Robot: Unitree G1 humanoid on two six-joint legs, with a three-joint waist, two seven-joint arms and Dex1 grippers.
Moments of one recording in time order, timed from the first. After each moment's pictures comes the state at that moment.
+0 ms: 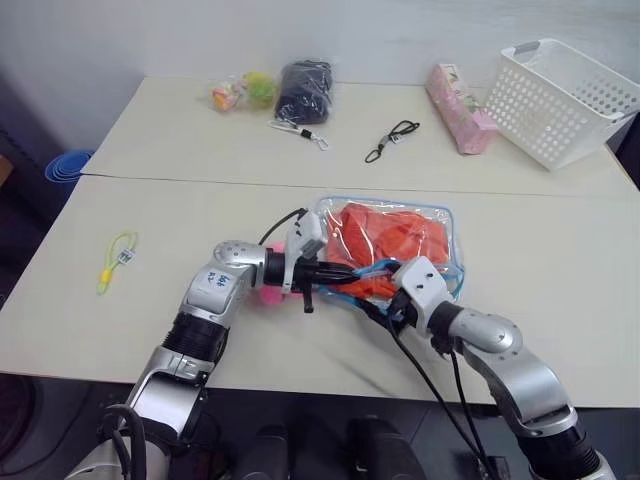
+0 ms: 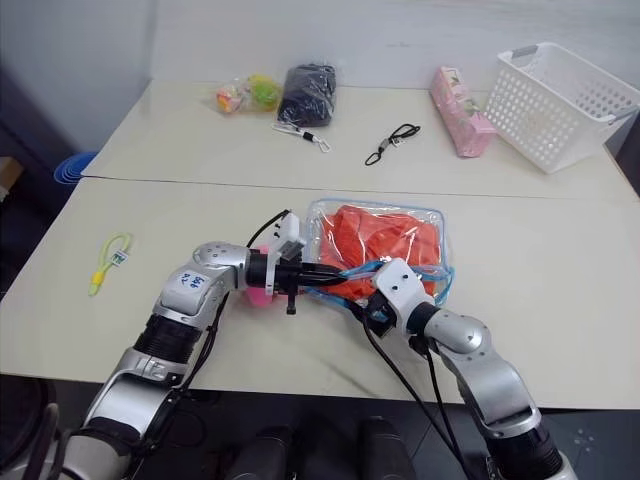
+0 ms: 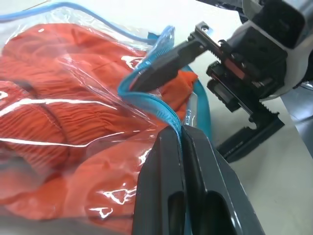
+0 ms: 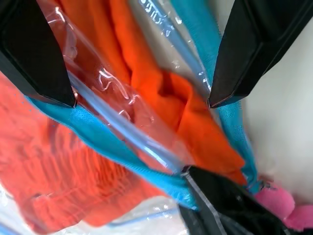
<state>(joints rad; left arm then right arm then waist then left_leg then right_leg) -0.70 0.30 -0.19 0.21 -0.25 0.50 -1.07 -0.15 -0.50 0.18 -0.49 0.17 0.62 0.50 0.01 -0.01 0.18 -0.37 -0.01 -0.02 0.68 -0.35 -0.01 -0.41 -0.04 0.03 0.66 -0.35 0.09</state>
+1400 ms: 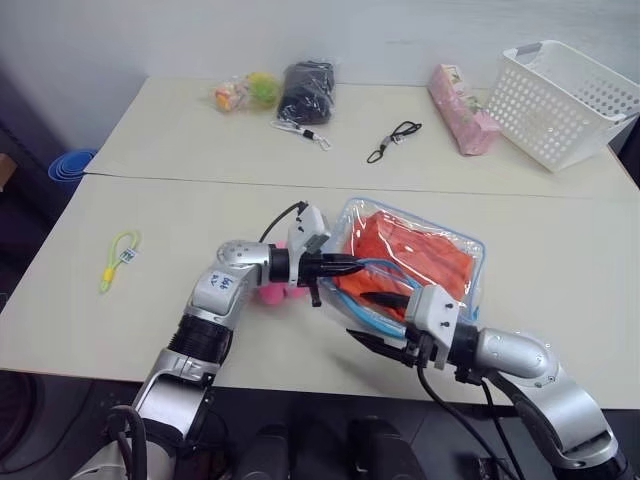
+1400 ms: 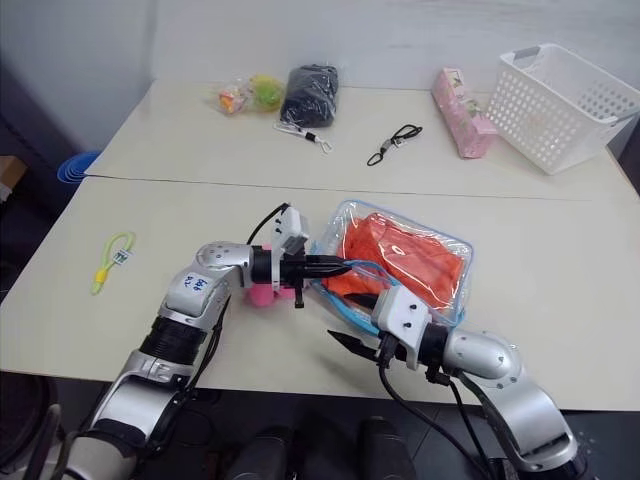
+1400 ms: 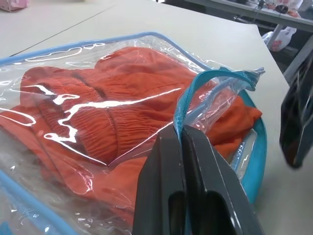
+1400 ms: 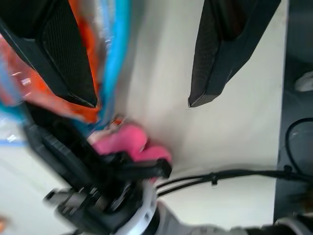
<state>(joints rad) -0.69 0.27 -0.18 0.20 -0.25 0.45 -1.00 -0.04 -0.61 0.16 -0.61 0.32 0.43 0.75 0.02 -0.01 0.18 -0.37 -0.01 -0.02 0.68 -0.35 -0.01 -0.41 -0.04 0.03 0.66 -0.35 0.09</state>
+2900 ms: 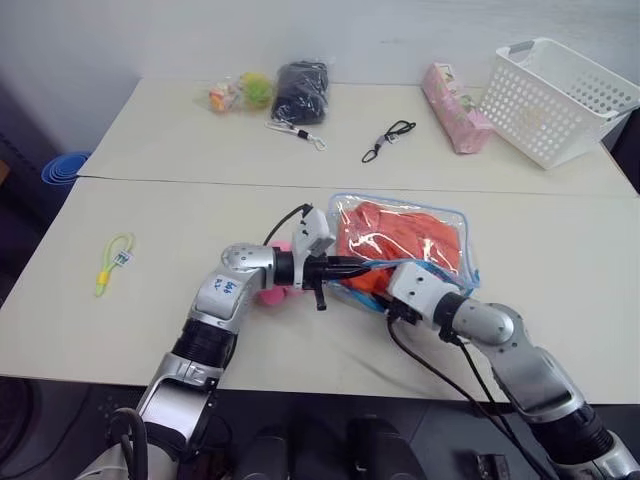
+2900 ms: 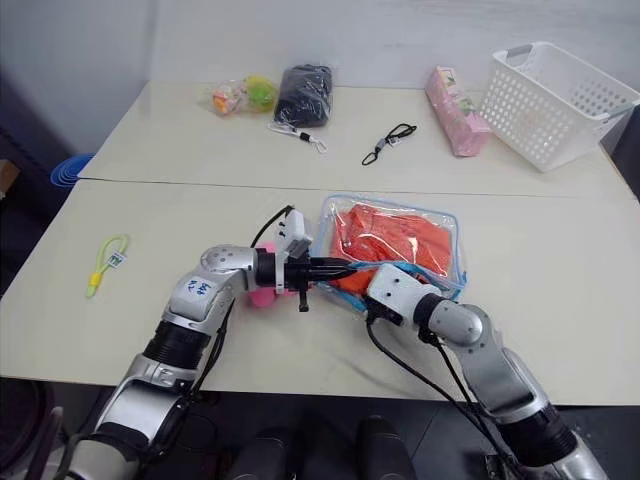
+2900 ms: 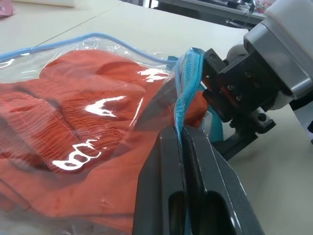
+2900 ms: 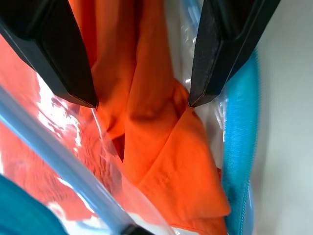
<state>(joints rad) -0.67 0.25 -0.19 0.17 -0.25 0.45 -1.00 -0.25 -0.62 0.29 -0.33 -0.13 0.40 0.52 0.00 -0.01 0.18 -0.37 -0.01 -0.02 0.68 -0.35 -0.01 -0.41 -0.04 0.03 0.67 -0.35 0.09</state>
